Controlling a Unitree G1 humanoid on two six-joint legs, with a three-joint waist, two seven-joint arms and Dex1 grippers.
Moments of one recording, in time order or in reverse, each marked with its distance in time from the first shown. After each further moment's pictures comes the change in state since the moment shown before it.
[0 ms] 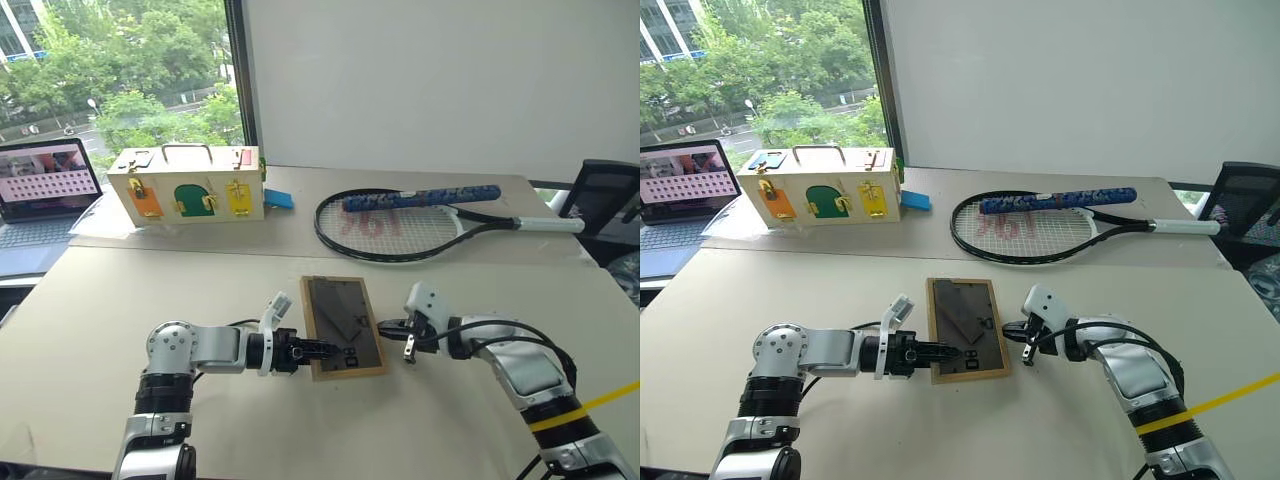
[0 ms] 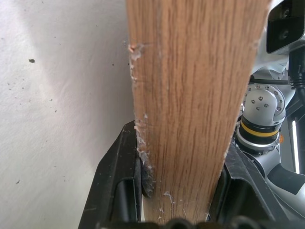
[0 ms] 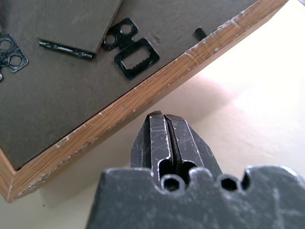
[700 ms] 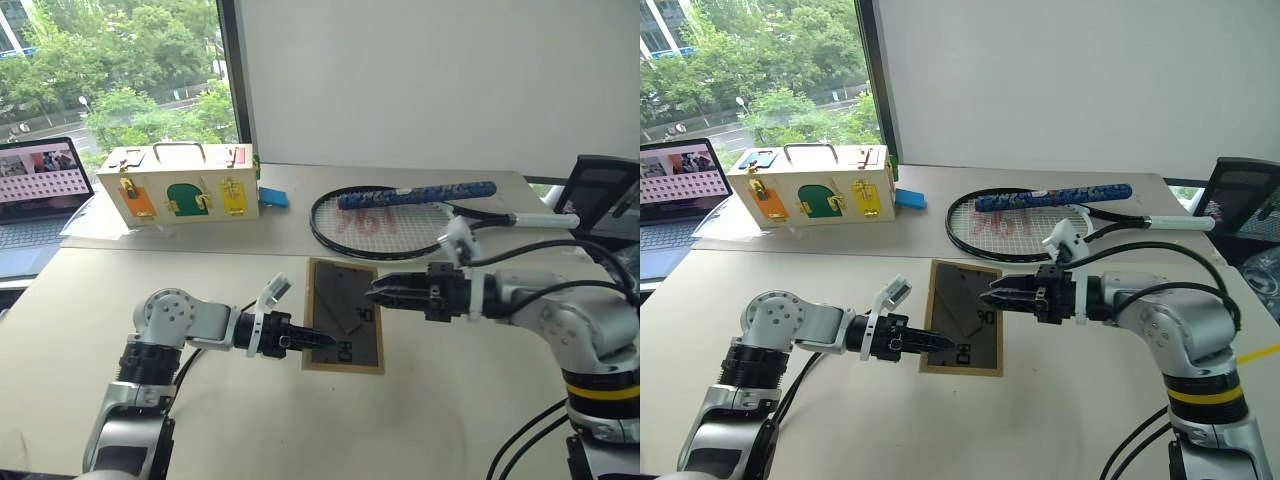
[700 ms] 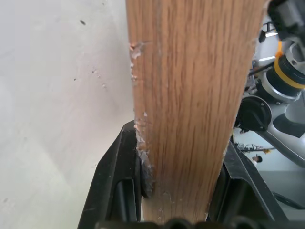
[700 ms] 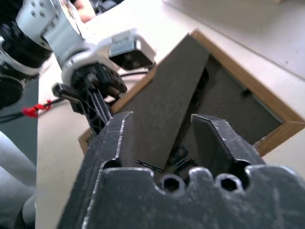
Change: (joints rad) left arm -0.157 0.176 -0.191 -0.025 0.220 -0.005 -0.471; right arm -0.181 -0.069 -0.129 -0.254 0.495 0.596 -0.059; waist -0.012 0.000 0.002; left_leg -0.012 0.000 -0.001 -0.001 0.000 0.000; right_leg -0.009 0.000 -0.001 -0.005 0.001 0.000
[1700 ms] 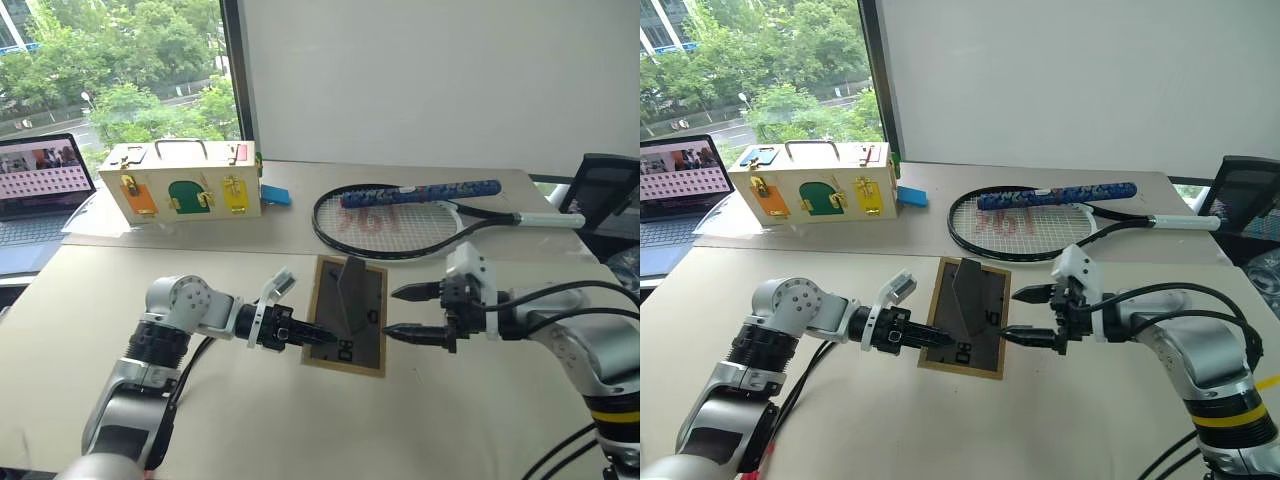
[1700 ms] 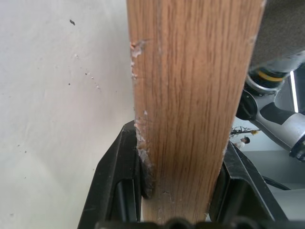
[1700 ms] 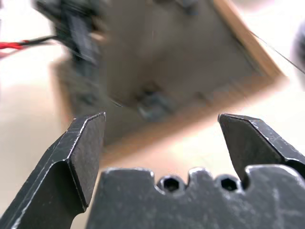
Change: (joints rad) left arm -0.096 0.045 -0.118 0.109 0.224 -0.026 -0.381; right arm 0.255 -0.203 -0.118 0.021 -0.137 -0.283 0.143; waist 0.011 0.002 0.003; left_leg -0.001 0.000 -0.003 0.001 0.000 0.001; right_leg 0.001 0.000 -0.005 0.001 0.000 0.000
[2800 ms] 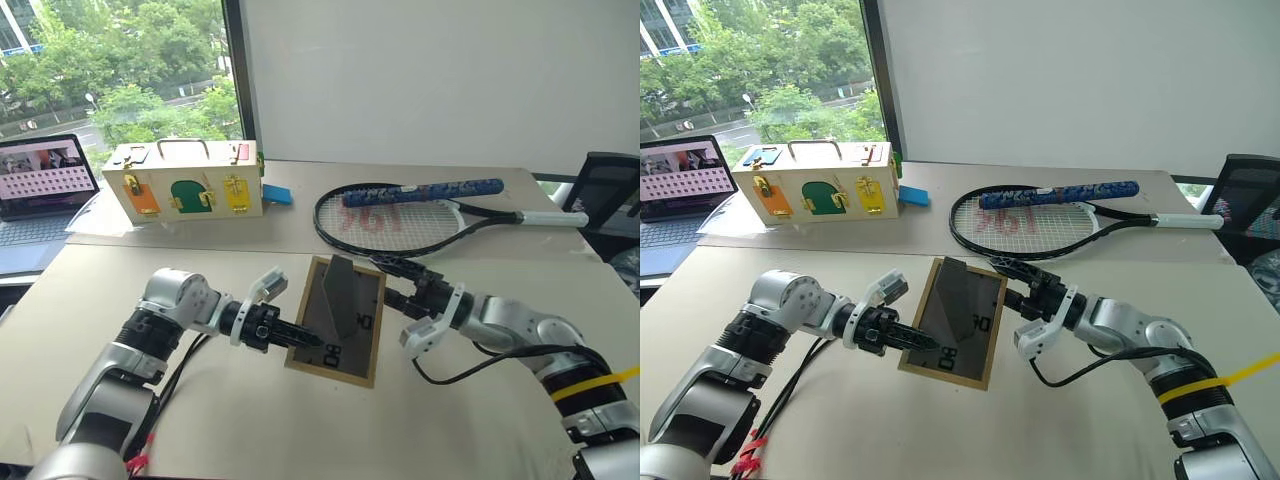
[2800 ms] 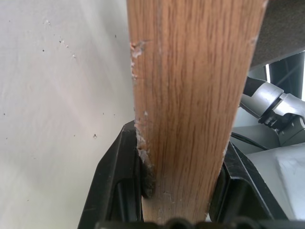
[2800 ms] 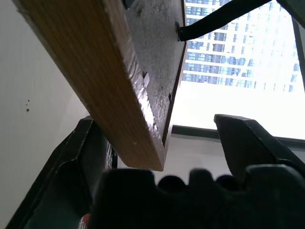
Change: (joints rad) left arm -0.059 0.109 -0.225 0.063 0.135 -0.126 -0.405; right arm -0.225 0.136 0.335 0.486 -1.528 -1.622 -1.166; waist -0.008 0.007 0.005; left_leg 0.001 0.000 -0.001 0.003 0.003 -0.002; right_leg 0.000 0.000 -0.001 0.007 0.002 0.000
